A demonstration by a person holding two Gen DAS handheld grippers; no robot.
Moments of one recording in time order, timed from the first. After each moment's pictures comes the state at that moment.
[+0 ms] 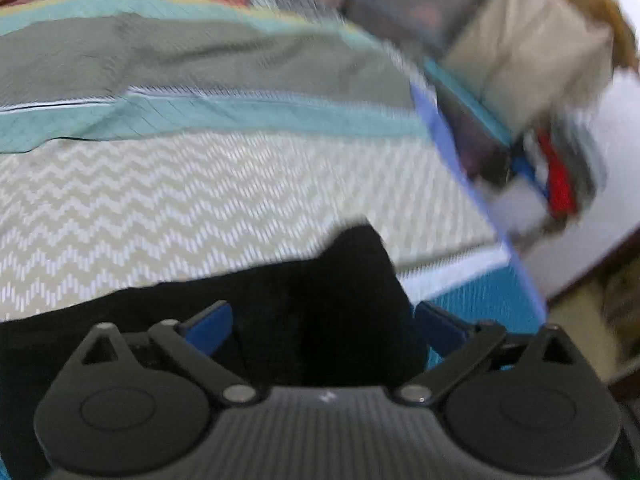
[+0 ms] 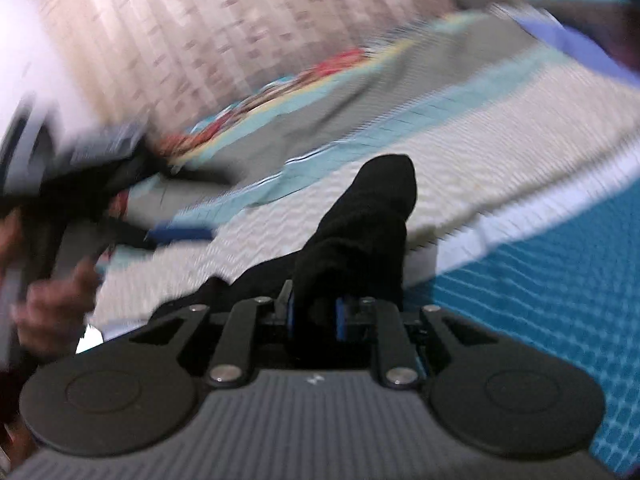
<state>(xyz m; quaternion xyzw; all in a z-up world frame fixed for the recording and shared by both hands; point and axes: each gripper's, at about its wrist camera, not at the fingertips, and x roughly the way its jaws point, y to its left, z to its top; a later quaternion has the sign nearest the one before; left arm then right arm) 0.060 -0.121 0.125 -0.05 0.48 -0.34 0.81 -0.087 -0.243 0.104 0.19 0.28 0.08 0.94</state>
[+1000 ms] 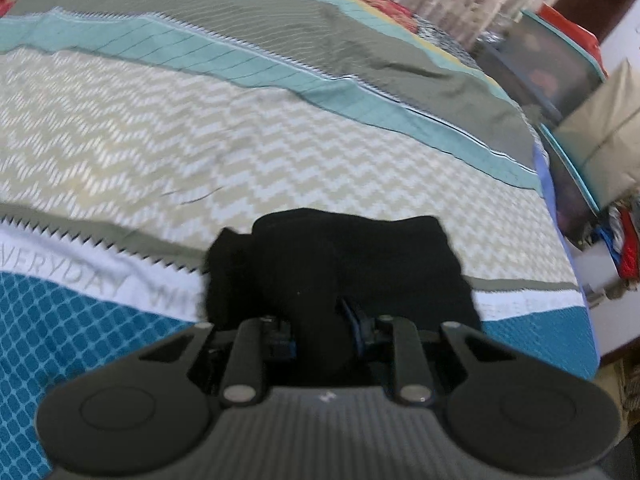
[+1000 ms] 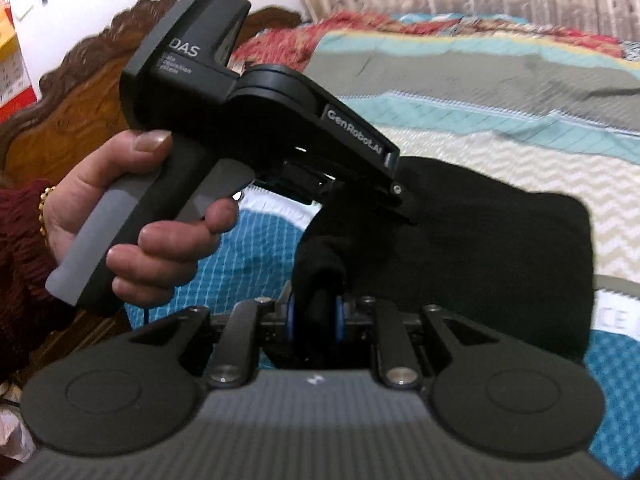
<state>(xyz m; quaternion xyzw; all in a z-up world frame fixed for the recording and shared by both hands) 0.066 0.112 0.061 -0.15 0.48 -0.20 0.84 -0.046 -0.036 0.100 0.02 0.35 0.33 0.88</state>
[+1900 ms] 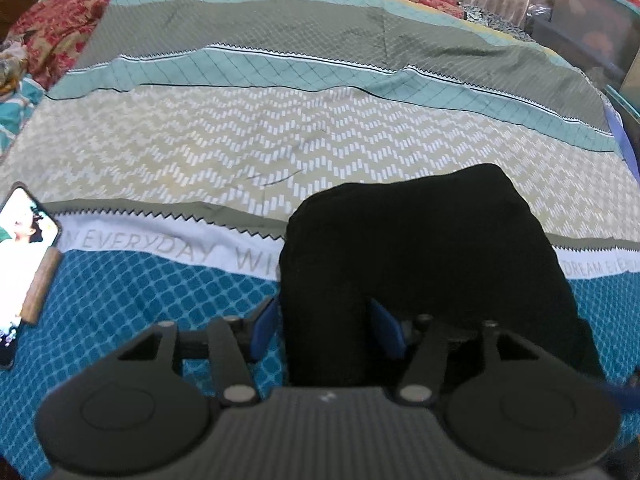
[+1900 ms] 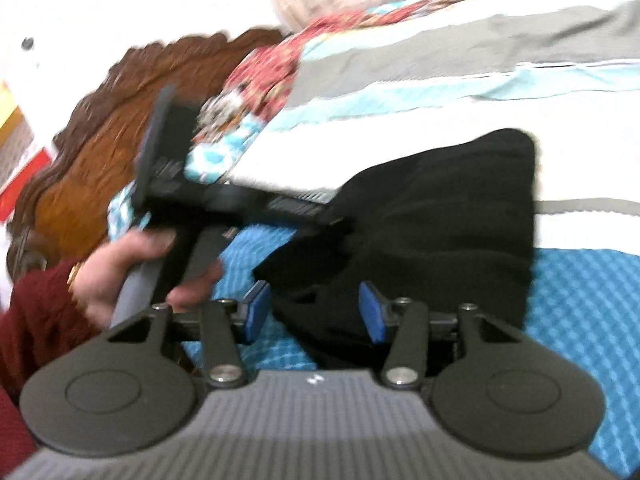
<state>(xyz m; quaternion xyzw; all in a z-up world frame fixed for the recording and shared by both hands) 0.010 0.092 0.062 -0.02 0.46 -0.08 0.88 -0.086 -0.134 0.106 0.15 0.36 0.32 0.86</state>
